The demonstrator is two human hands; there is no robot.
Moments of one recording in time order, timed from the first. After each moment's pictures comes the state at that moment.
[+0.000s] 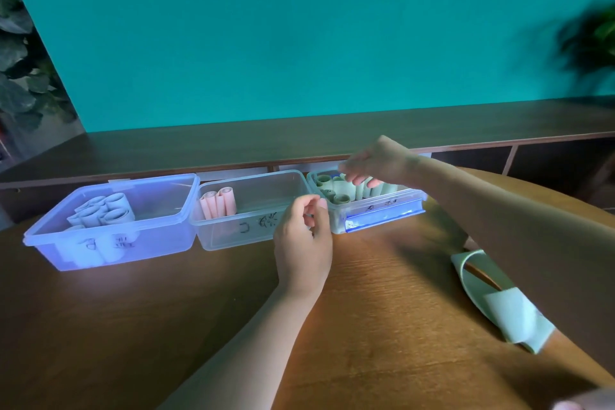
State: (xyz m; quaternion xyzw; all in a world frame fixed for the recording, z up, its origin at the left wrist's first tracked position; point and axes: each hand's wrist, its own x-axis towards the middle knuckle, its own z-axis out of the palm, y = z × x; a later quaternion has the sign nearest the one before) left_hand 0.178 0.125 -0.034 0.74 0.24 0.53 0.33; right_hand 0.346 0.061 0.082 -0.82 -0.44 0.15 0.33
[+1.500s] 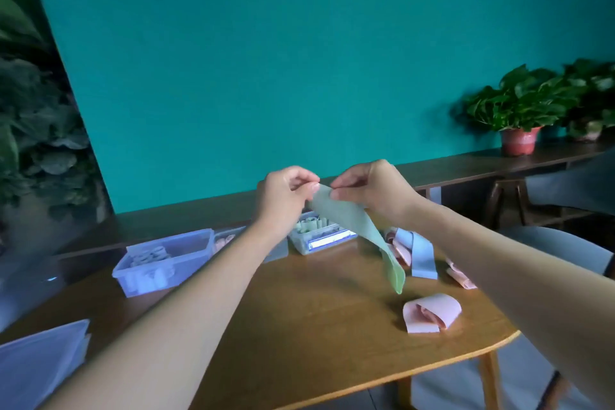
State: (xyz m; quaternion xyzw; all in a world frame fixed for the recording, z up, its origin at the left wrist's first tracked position) left_hand 0.059 -0.005 0.168 0.81 0.09 0.42 0.40; right_hand 0.181 -0.157 0.168 -0.72 -0.47 -0.05 0.50
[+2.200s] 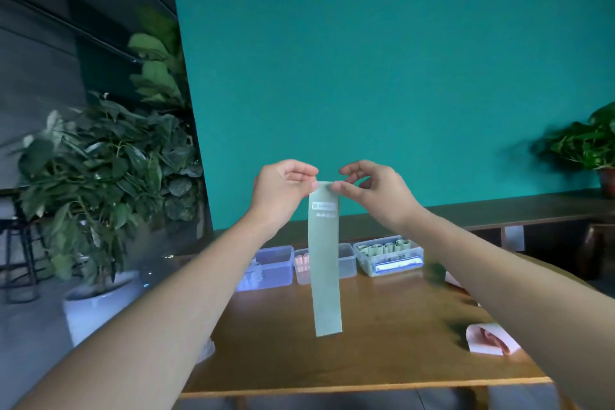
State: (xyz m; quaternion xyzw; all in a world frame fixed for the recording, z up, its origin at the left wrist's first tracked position) left_hand -0.113 -0.016 0.251 0.77 0.13 0.49 0.38; right_hand 0.041 -0.132 0.230 -0.64 -0.52 -0.10 0.56
